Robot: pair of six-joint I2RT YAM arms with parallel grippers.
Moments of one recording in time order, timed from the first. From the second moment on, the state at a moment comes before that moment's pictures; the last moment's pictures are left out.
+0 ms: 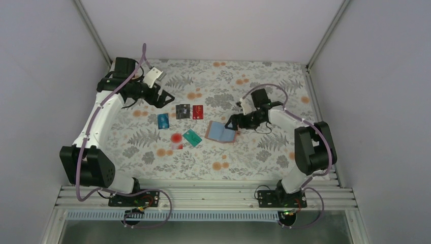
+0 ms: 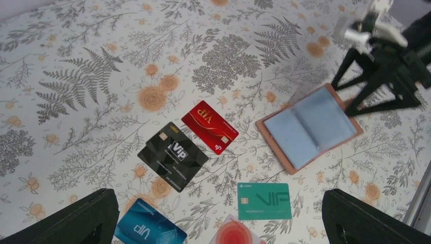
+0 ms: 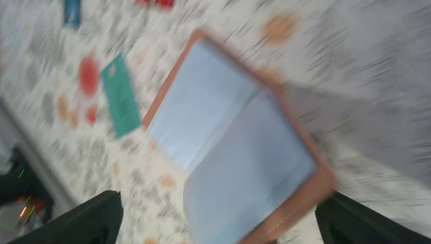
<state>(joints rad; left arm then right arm) -0.07 1.46 1.41 -0.89 0.63 0.40 0.31 1.65 0.99 -0.56 -0.67 0.09</state>
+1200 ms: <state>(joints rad) 0.11 1.35 0.27 0.77 0.31 0.17 -0.09 1.26 0.20 0.85 0.13 0.26</state>
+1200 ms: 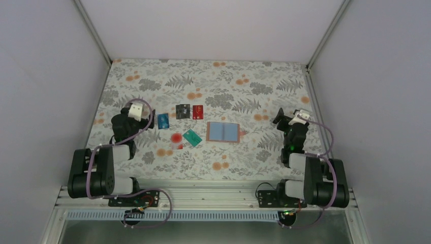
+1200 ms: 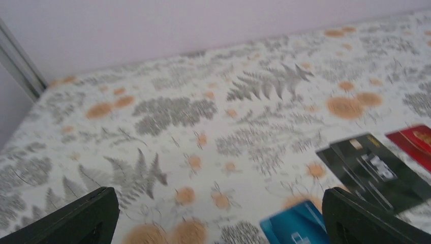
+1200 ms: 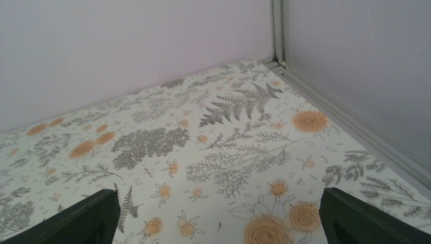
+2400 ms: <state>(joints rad) 0.05 1.55 0.22 1.20 0.24 0.16 -0.07 1.50 0.25 1.15 -0.08 0.09</state>
